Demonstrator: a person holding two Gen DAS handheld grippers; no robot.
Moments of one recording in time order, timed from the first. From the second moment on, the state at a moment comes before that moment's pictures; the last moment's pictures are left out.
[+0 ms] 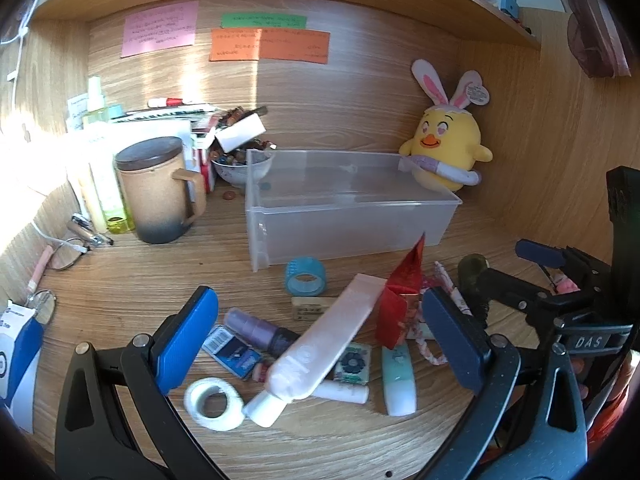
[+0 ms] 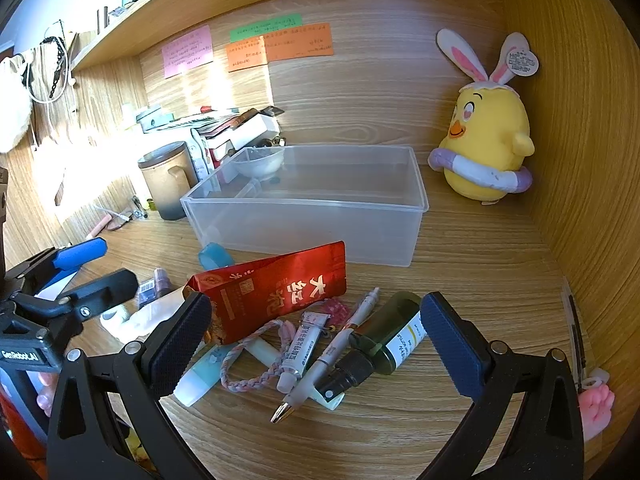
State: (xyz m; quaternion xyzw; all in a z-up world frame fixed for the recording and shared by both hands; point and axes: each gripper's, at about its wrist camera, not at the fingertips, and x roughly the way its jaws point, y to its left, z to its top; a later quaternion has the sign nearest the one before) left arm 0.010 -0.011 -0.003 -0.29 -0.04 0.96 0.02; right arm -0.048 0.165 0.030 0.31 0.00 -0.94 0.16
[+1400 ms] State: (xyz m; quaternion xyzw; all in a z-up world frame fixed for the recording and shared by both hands) left arm 0.020 -0.095 -0.073 -0.40 -0.09 0.91 0.00; right arm -0.101 0.213 -0.026 0.41 -0.06 -0.91 0.06
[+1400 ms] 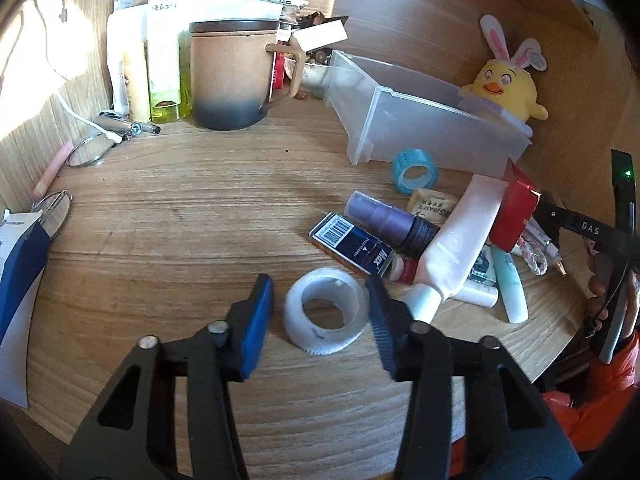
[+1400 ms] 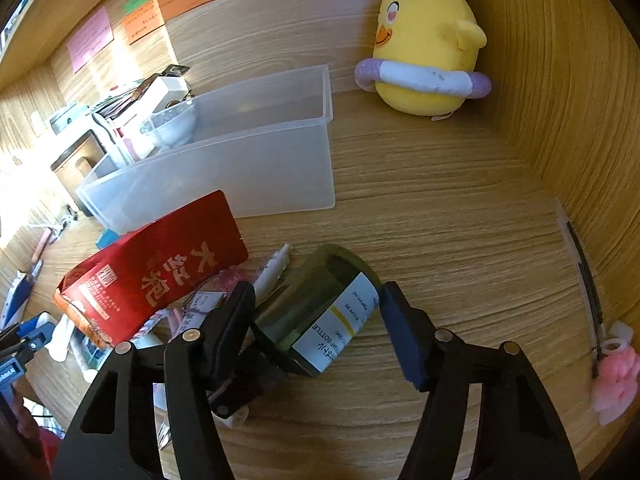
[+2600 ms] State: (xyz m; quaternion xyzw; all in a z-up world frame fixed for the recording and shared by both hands) left arm -0.074 -0.055 0.025 -0.28 -0.07 0.96 0.02; right arm -0.117 0.221 0.029 0.32 -0.03 -0.94 0.08
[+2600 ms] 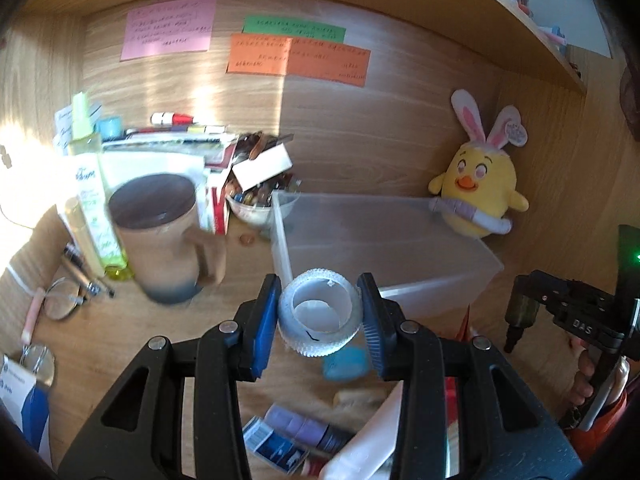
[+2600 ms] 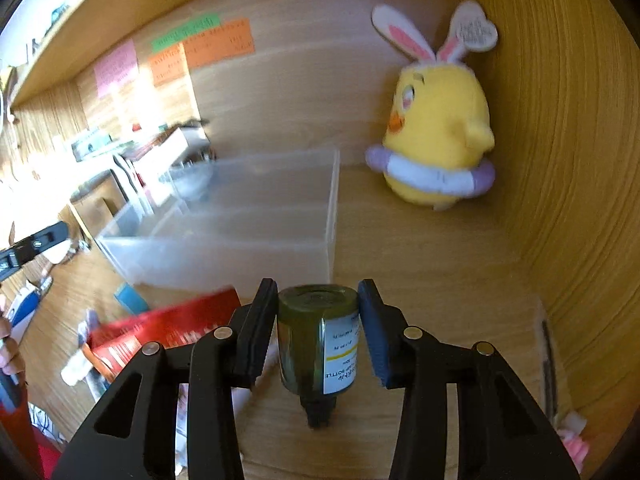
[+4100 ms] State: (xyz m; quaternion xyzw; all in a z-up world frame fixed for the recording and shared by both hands) left arm -0.189 -0.026 -0.020 -0.39 -0.03 0.92 0.06; right arm -0.235 0.146 0.041 0.35 0.03 -0.92 0.16
